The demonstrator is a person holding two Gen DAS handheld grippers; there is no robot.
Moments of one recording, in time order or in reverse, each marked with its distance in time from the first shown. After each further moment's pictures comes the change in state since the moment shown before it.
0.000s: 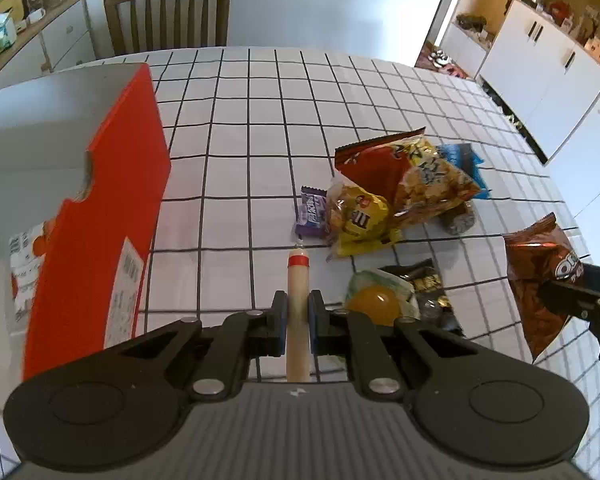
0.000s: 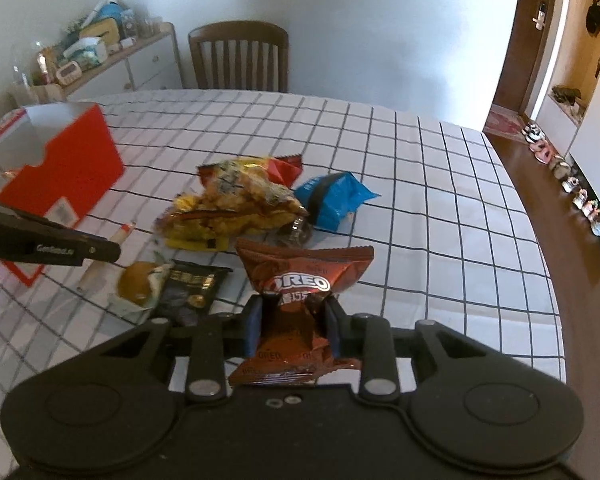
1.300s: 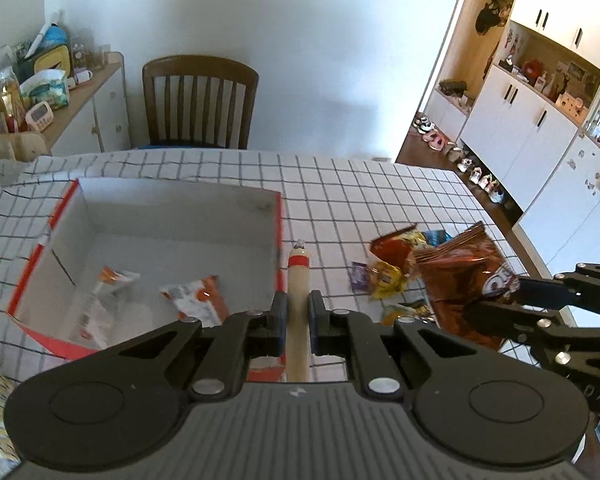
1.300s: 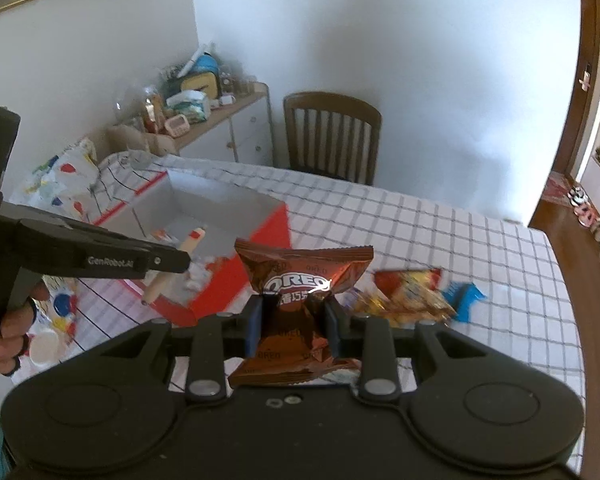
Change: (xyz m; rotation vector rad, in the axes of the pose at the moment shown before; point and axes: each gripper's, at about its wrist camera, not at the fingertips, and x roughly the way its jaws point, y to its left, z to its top) left arm -0.180 0.101 -0.001 0.007 -0.203 -0.043; right arm -0.110 0.163 0.057 -0.085 -0.149 0.129
